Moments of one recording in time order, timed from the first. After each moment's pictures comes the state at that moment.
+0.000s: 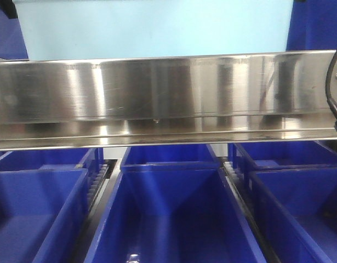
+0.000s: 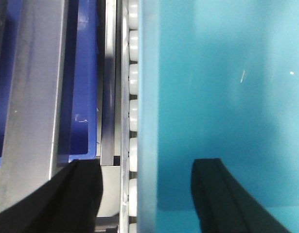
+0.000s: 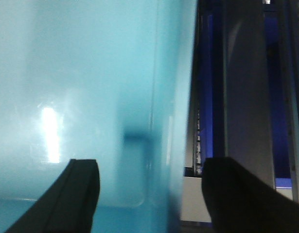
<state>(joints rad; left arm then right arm) -0.50 1.68 -1.72 0.17 1.23 -0.45 0.48 1.68 -1.75 -0.11 1.23 0.33</state>
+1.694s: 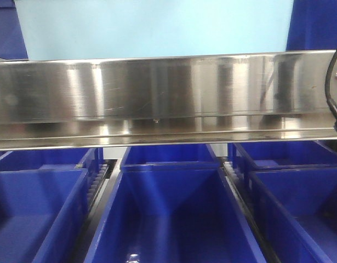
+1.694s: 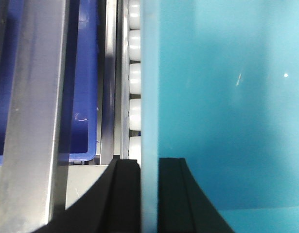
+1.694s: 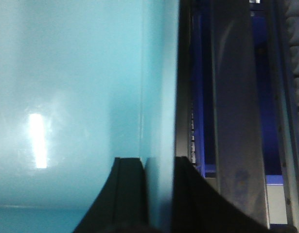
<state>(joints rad) -0.50 1.68 -1.75 0.17 1.25 -0.46 0.49 1.68 -1.75 -0.15 1.24 0.36</state>
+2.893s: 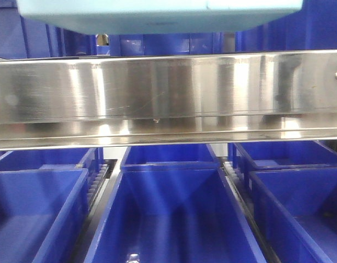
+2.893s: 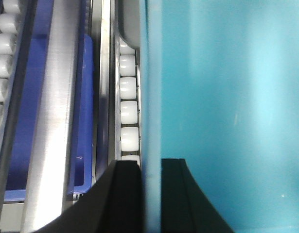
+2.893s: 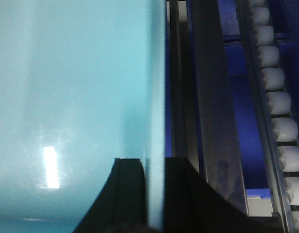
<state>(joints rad) -0.54 1.60 -1.87 0.21 1.28 -0.46 0.50 1.58 -1.84 -0.16 1.29 0.41</state>
